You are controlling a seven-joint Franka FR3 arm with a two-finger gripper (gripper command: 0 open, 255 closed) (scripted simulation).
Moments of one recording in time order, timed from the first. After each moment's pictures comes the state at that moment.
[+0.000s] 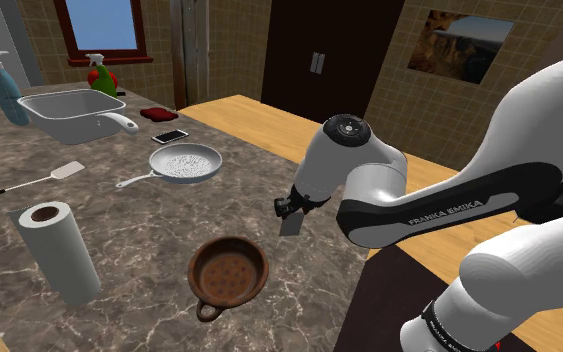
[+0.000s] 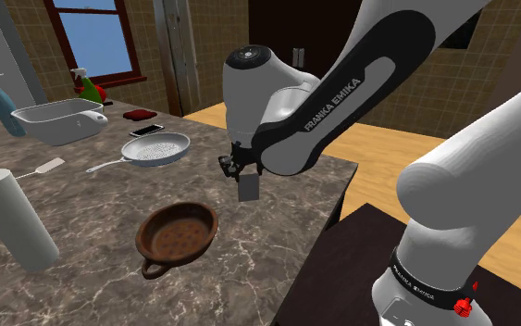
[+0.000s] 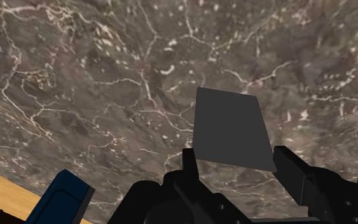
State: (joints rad) arm -0.23 -0.46 0.74 -2.80 -0.19 2.68 0.93
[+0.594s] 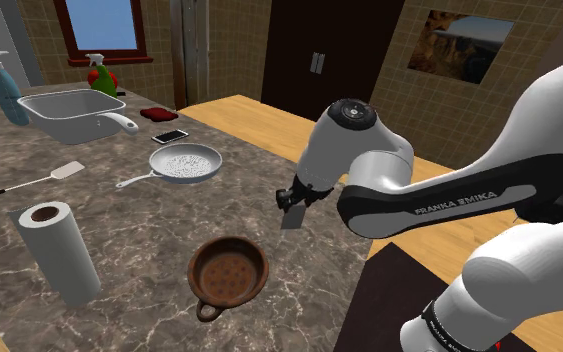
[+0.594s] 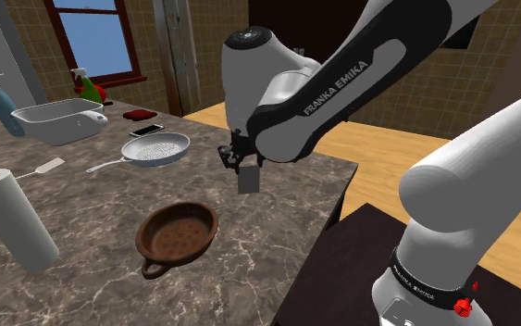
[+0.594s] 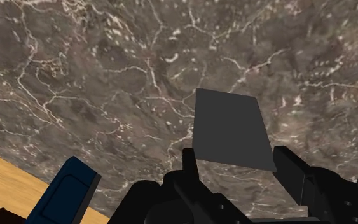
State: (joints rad) arm -0.17 -0.51 0.67 -2.78 -0.14 2.60 0.87
